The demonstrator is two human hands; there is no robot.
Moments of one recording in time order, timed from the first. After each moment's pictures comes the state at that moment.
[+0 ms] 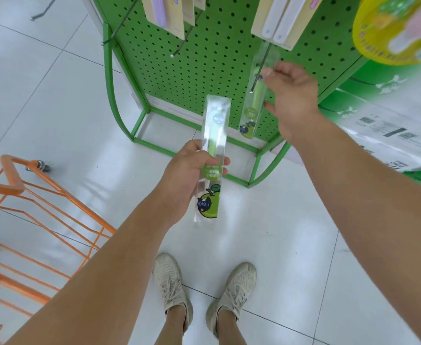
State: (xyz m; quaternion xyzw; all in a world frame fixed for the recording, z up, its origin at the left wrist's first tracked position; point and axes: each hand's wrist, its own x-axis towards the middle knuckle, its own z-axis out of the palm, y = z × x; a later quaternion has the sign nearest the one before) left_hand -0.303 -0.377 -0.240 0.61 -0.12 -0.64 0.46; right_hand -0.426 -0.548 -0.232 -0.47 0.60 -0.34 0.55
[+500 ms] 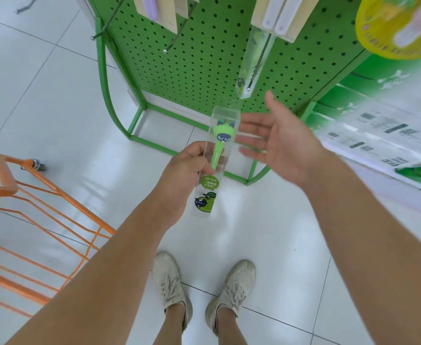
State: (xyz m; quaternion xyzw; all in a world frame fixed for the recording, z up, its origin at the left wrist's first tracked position) left_hand -0.303 -0.378 -0.252 0.60 -0.17 -0.64 0.45; right_hand -0.454 -0.494 -0.226 -0.36 0.56 -0.16 0.73
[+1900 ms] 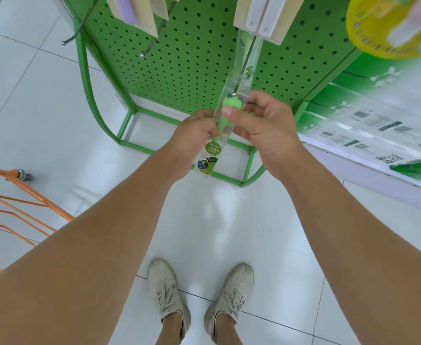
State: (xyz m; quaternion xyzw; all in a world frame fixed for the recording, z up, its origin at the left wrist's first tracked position) left_hand -0.302 -0.464 -0.267 0.65 -0.25 -0.60 0.39; right_hand -0.438 -0.511 -0.253 -0.48 0.50 -0.32 0.64
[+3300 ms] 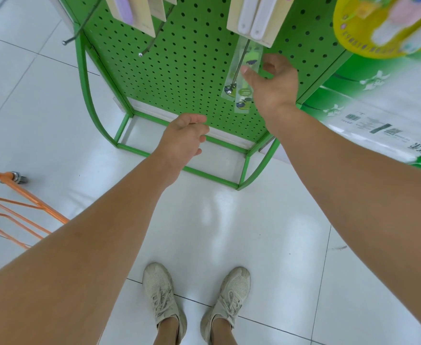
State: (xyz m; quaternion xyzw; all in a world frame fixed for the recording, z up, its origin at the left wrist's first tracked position) left_hand -0.297 -0.452 -0.274 0.70 -0.22 -0.55 0.39; right_hand -0.425 -0.588 -0.270 -0.56 0.64 -0.33 0.40
